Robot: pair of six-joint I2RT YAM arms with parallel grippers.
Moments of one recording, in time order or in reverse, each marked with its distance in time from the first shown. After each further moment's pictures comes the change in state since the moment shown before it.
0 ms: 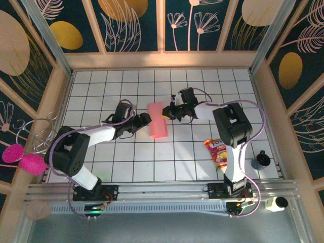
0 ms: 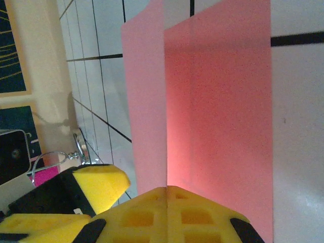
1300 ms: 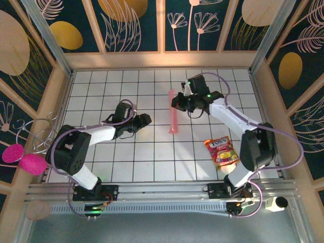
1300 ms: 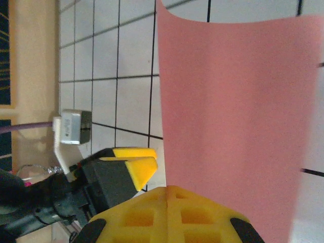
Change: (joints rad) left arm 0.018 0.003 -0.015 0.035 0.060 0.024; right arm 0.021 -0.393 0.076 -0.475 0.293 -0.132
